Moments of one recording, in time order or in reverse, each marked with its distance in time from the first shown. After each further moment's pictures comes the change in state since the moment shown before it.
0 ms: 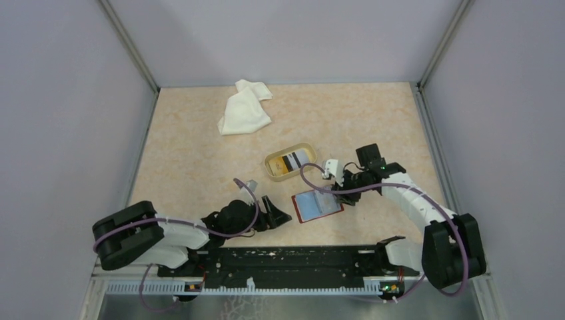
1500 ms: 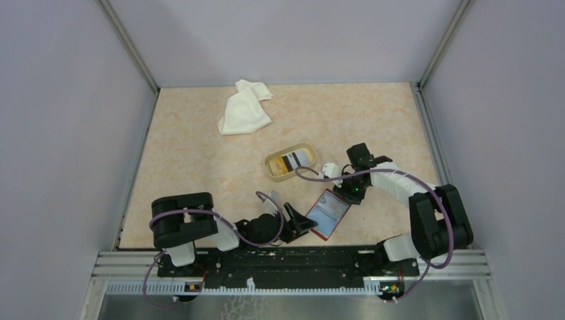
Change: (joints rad) left arm -0.253 0.451 0.201 0.281 -0.175 -0.410; right arm 0.033 0.225 0.042 -0.019 0.331 0.036
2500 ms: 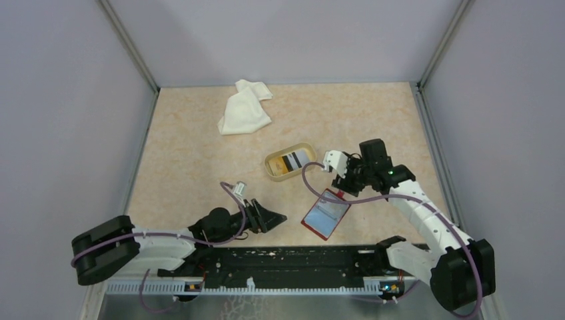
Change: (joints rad) left arm 0.225 -0.682 -0.321 -0.109 0.174 0.488; right arm 0.024 -0.365 0.016 0.064 -0.076 0.013
